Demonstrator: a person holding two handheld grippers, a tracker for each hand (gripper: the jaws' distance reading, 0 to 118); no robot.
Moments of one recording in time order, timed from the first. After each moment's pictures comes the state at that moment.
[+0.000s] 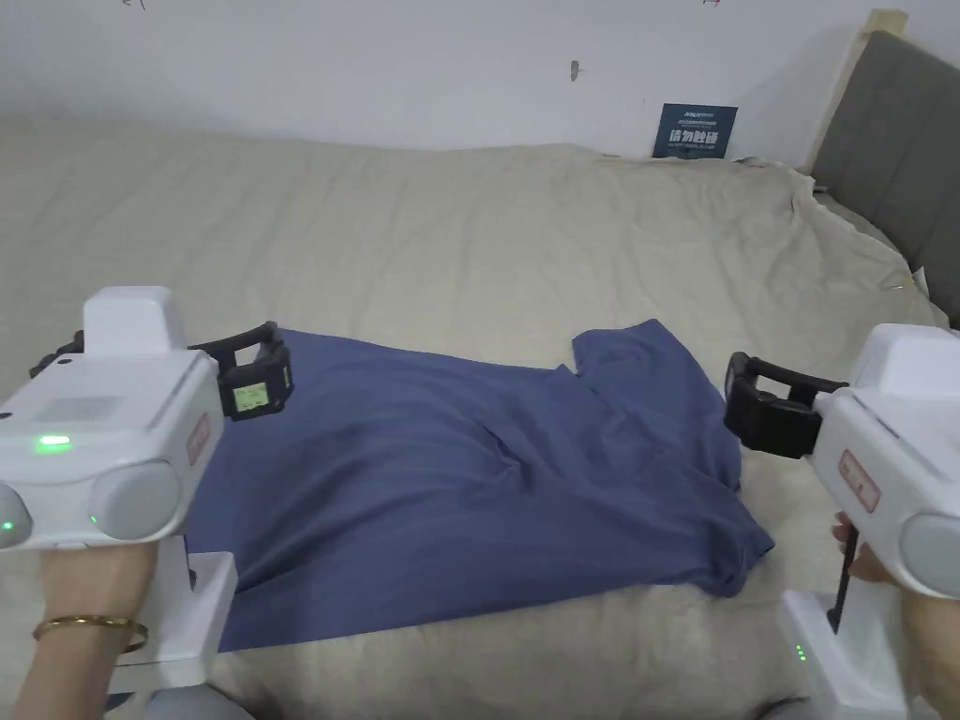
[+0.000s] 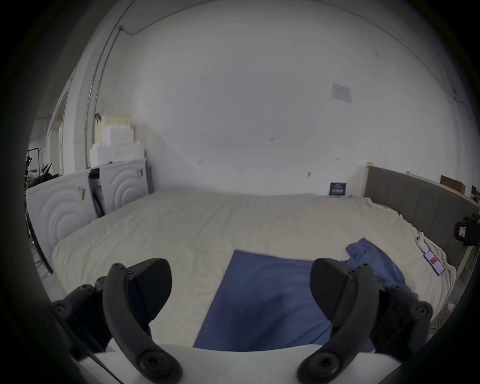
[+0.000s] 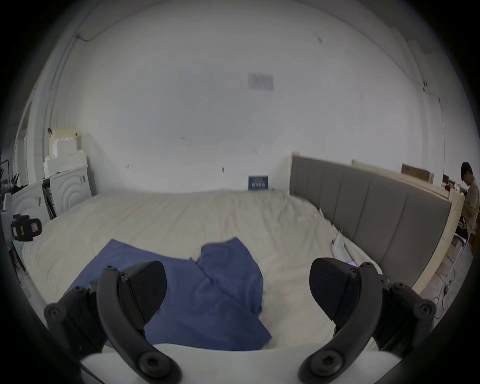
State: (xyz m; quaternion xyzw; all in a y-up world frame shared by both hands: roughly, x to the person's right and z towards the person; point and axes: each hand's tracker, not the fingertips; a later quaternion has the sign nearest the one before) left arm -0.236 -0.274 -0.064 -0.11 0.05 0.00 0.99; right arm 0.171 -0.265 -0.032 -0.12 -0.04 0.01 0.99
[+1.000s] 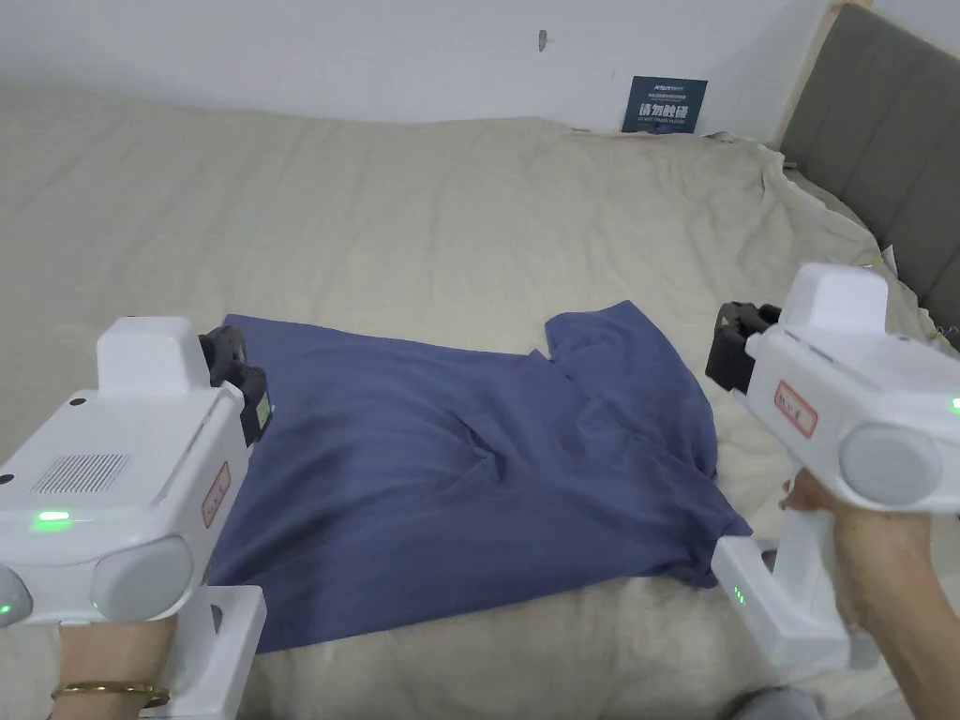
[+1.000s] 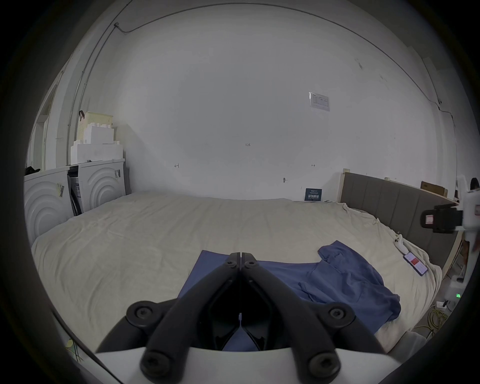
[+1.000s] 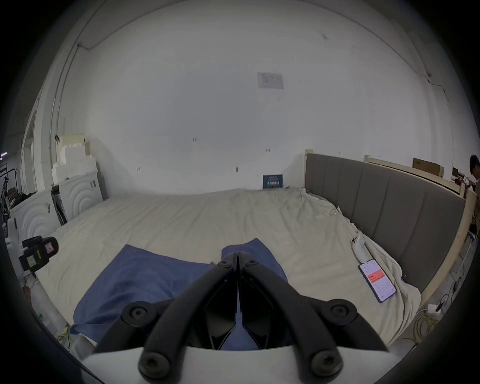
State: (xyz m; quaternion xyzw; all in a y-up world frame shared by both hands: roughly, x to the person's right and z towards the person) left arm -0.216 -0.295 -0.066 -0.11 -0.01 0.02 0.99; right arm 0.169 -0.256 -0.102 -0.17 -0.02 -0.01 0.99
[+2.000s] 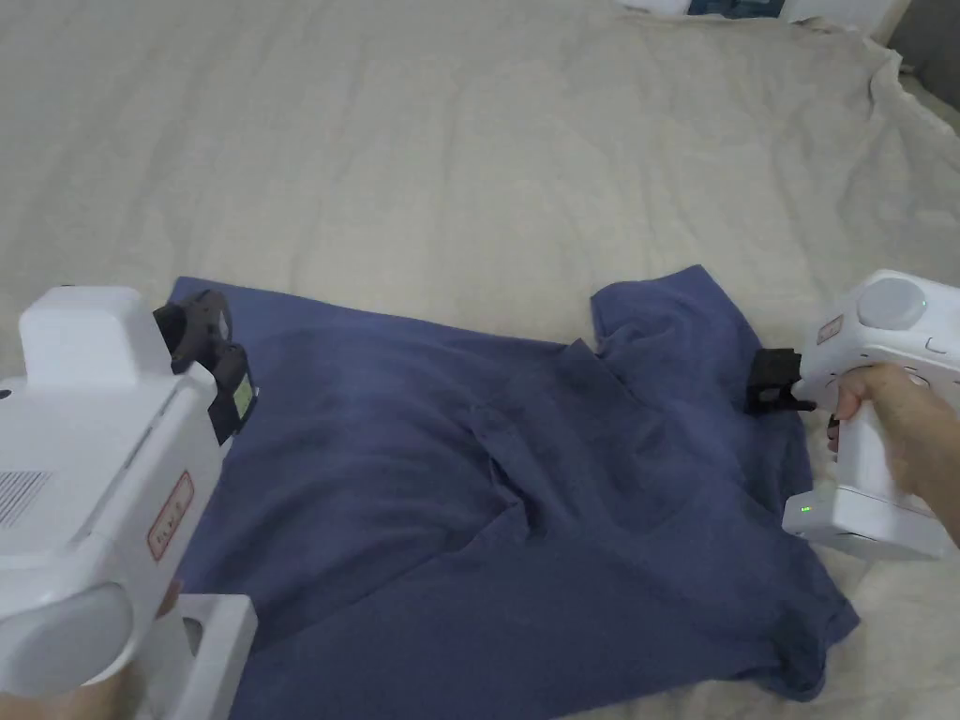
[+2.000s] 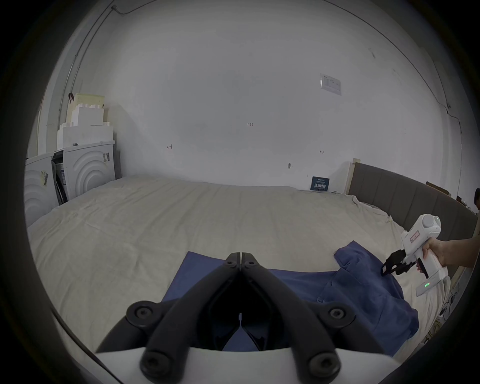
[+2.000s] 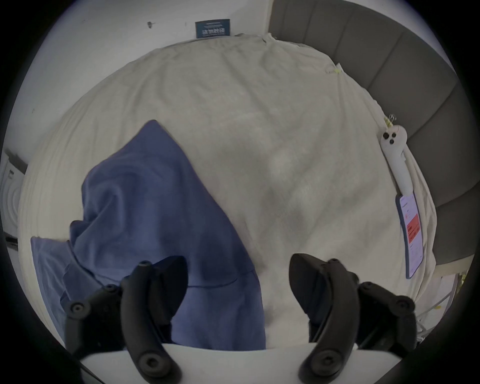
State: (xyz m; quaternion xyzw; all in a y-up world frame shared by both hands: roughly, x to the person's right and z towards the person) left arm -0.212 -0.327 -0.199 -0.16 -0.01 0.04 0.99; right arm 0.261 -0.411 -0.364 -0.57 -0.16 -0.09 0.80
